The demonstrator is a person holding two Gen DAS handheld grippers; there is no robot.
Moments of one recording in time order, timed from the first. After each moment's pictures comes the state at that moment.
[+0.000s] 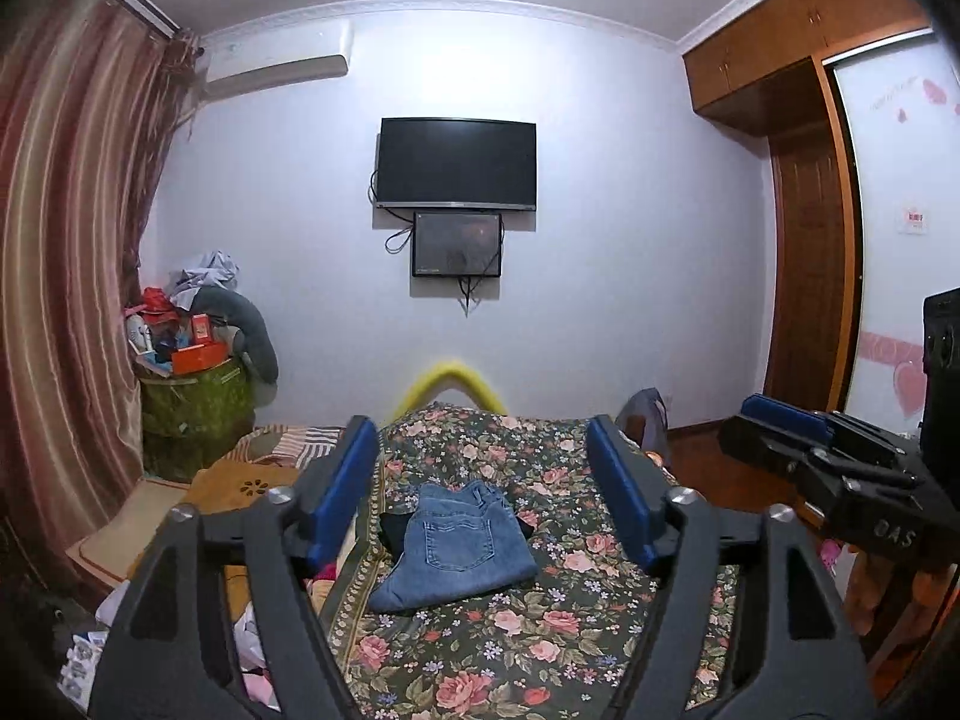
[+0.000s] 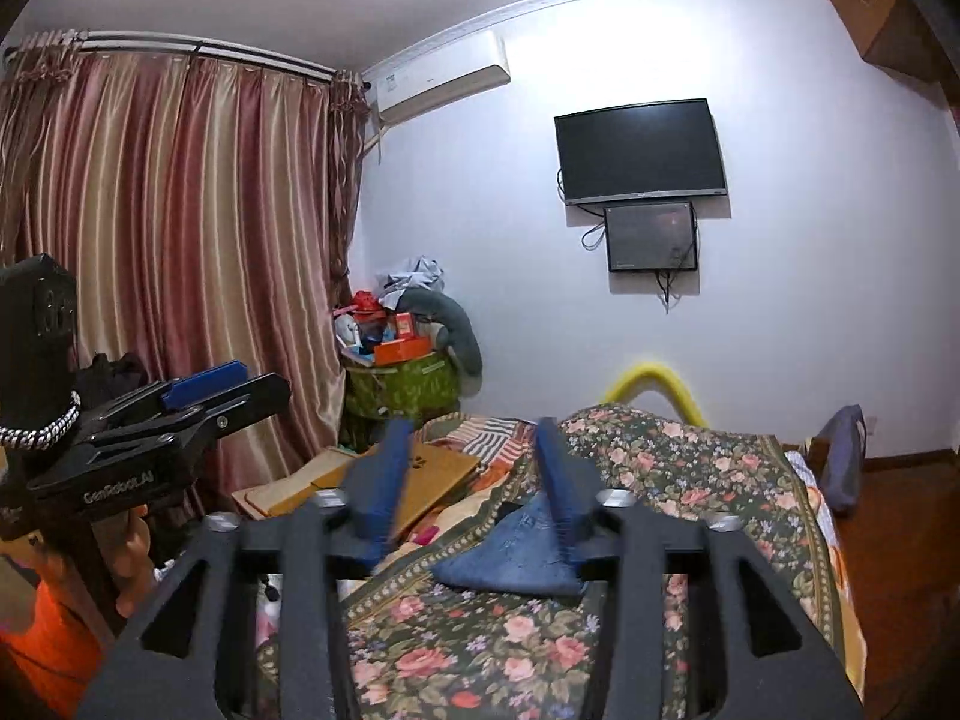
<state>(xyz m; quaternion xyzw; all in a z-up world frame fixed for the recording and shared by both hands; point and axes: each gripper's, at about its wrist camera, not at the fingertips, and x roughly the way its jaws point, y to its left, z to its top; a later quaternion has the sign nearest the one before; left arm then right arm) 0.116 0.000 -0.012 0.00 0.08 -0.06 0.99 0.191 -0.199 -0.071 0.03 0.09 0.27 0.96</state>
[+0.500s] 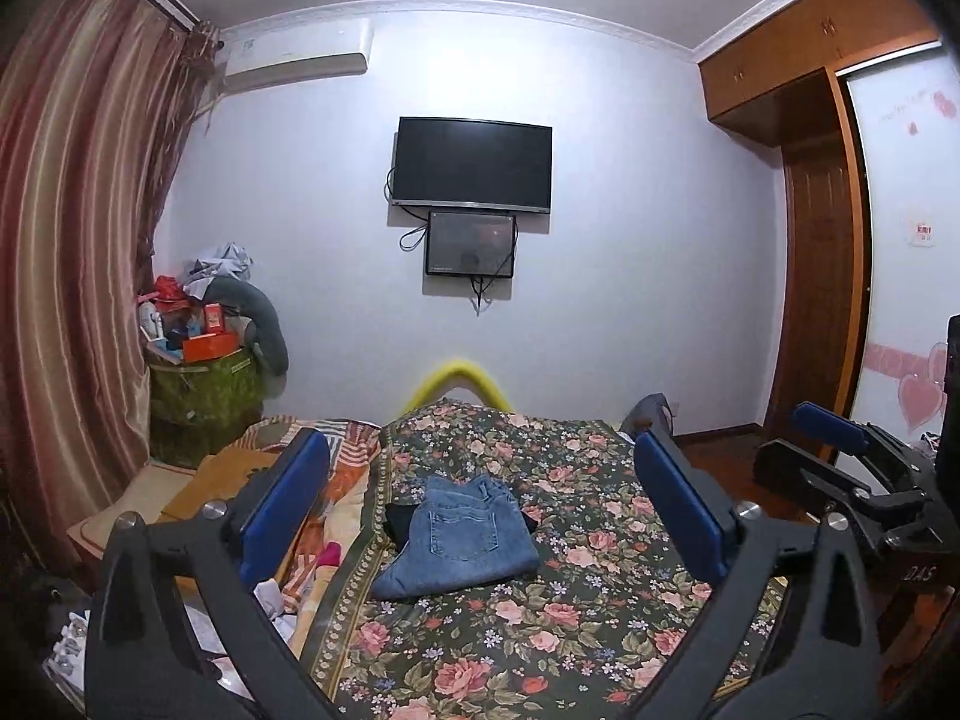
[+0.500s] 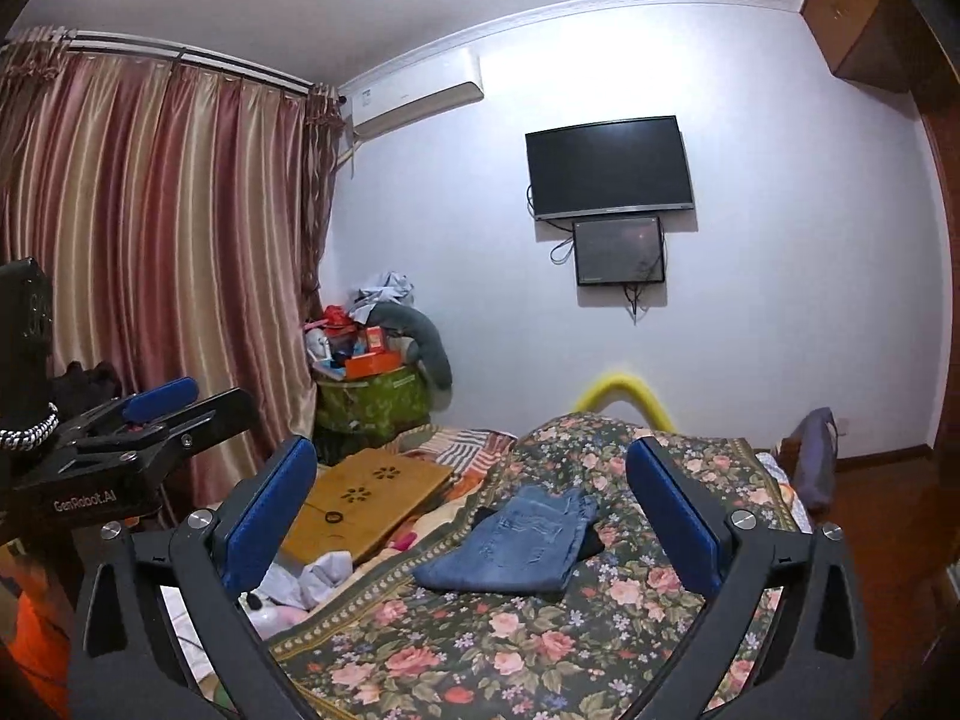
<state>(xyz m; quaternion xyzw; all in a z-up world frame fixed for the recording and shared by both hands) 0.099 0.006 -0.024 -0.01 0.08 -0.04 1.00 0.171 -0.199 -0.078 0.03 0.07 0.24 0.97</state>
